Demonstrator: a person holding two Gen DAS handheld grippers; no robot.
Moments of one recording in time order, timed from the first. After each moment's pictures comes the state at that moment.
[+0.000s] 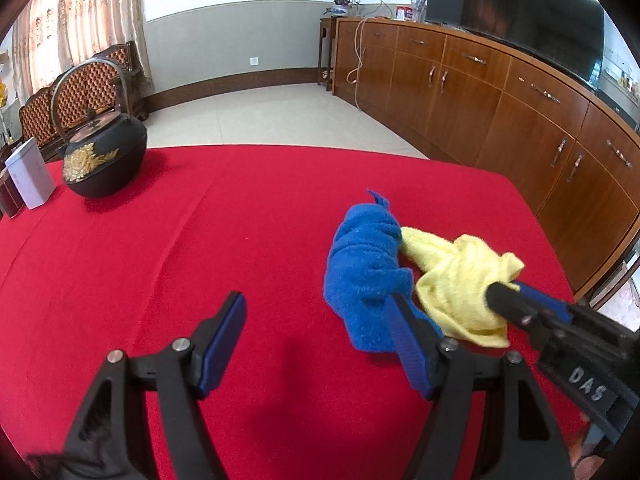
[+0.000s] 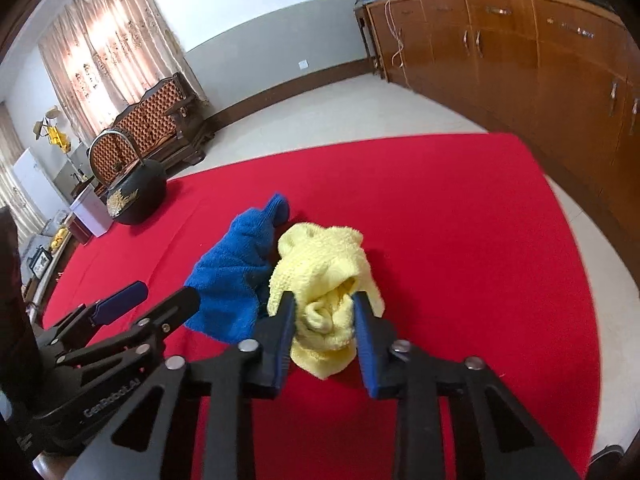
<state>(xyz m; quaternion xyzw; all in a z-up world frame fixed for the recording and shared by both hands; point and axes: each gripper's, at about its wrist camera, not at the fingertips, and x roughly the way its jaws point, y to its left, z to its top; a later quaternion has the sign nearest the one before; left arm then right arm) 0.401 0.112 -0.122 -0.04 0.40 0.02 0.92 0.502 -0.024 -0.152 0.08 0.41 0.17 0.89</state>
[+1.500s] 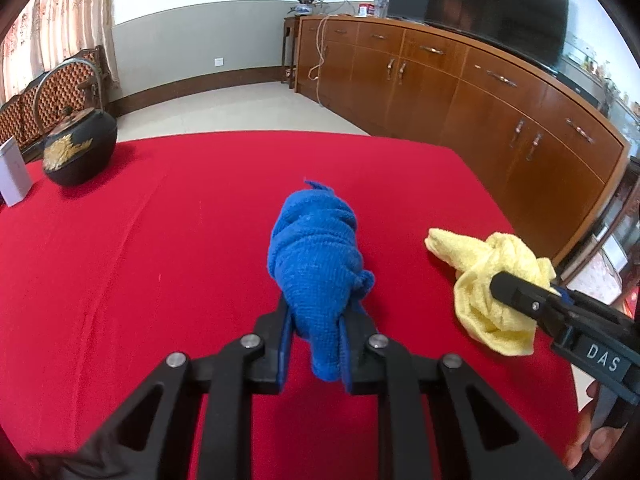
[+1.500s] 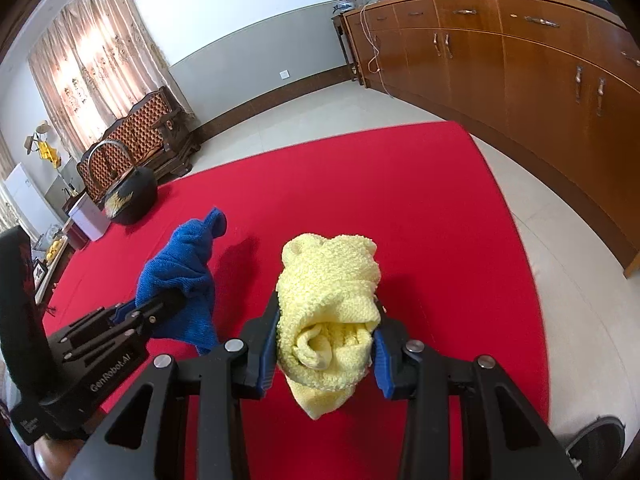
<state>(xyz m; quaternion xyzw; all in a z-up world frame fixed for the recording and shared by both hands) 0.347 0.077 -0.121 -0.04 0.40 -0.04 0.92 0.442 -0.079 -0.147 0.09 0.41 0.15 0.90</state>
